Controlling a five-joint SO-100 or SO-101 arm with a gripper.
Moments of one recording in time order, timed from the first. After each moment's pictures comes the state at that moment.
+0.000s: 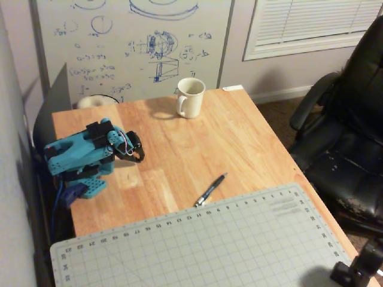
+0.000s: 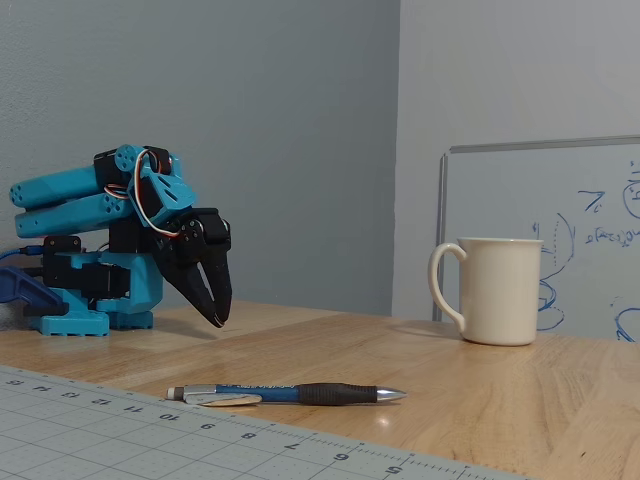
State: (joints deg) arm -3.0 189.9 180.6 66.0 -0.4
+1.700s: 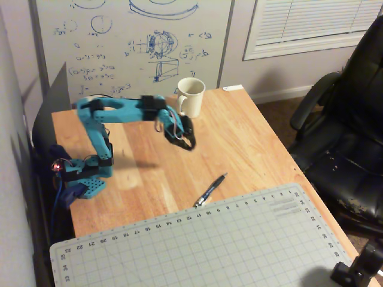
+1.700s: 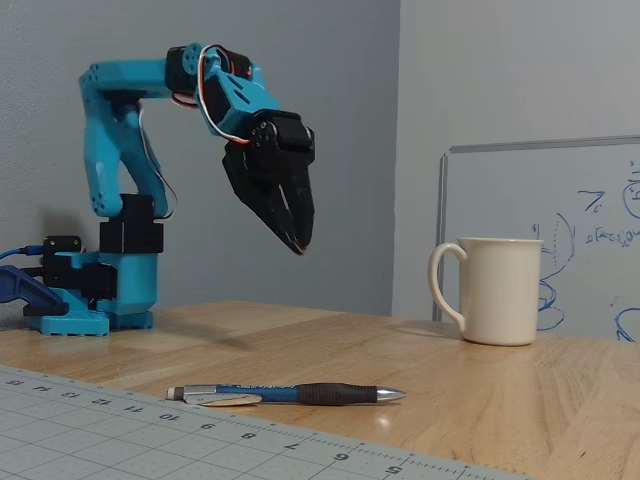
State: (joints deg) arm 14.6 103.6 111.4 47.6 -0.4
